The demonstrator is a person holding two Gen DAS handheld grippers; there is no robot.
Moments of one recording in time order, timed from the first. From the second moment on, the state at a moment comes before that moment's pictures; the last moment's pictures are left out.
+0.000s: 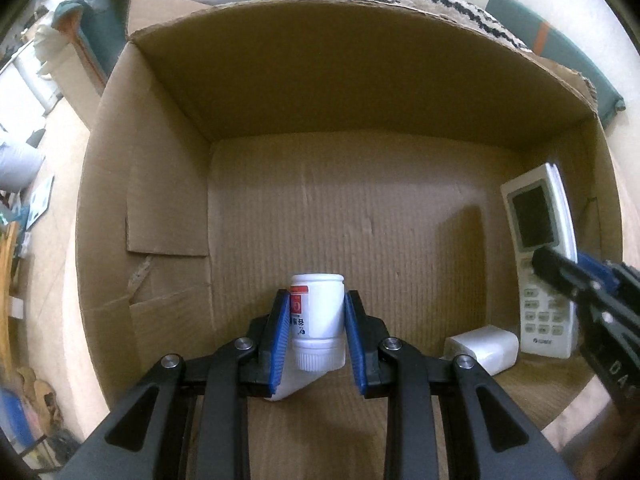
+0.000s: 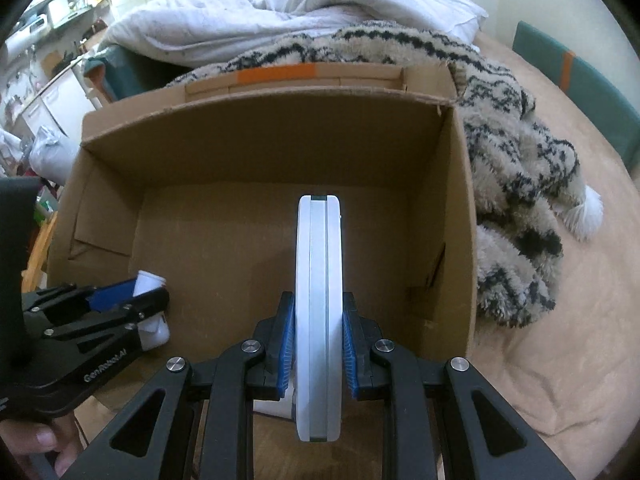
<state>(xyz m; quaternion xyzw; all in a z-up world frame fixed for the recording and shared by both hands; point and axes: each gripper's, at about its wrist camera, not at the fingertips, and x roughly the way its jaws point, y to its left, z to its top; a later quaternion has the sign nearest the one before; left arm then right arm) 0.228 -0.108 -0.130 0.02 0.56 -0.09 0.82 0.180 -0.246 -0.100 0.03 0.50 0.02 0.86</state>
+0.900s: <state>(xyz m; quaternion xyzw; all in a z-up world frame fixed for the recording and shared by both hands) 0.223 -0.125 -0.132 0.04 0.56 -0.07 0.83 0.182 -0.253 -0.099 0.09 0.50 0.05 0.86</state>
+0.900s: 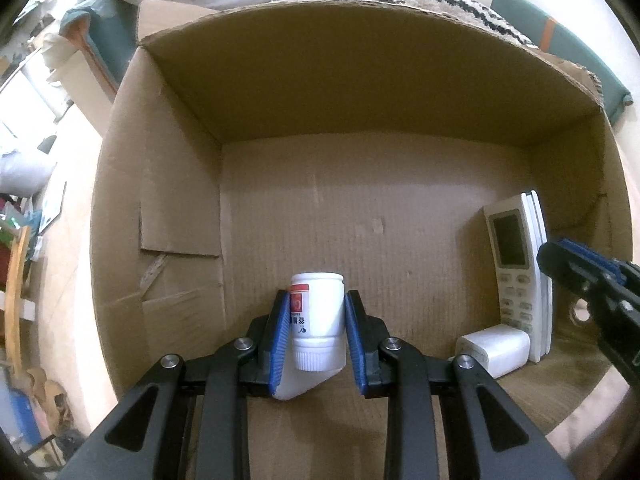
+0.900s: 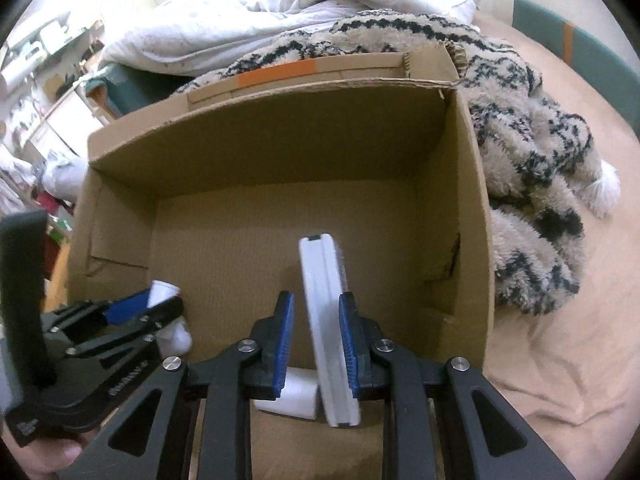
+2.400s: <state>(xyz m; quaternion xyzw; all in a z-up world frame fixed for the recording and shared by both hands) 0.131 -0.069 -0.062 0.03 0.50 -0.07 0.86 0.107 -0.270 -0.054 0.17 0.43 0.07 0.88</state>
